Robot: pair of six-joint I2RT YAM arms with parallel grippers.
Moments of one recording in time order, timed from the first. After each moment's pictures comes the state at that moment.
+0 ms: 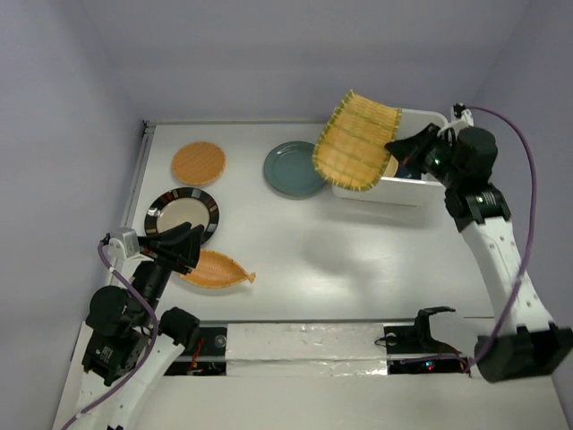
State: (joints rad) left arm -0.49 0.07 0.66 -0.39 -0.13 -0.43; right arm 0.11 1.05 1.18 -0.32 -0.29 0.66
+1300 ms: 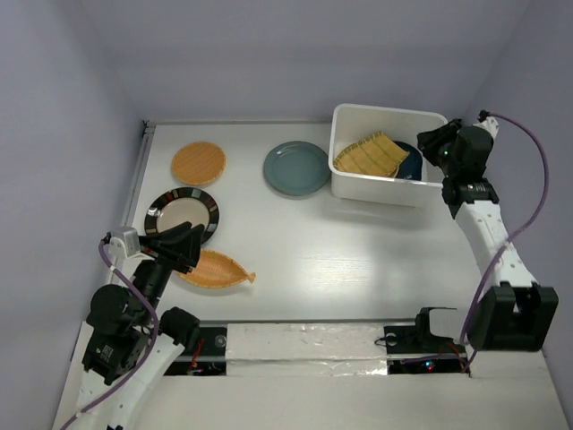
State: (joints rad) left arm -0.49 0.08 0.66 -0.39 -0.14 -0.43; right arm -0.05 1.30 1.11 -0.04 0.01 0.74
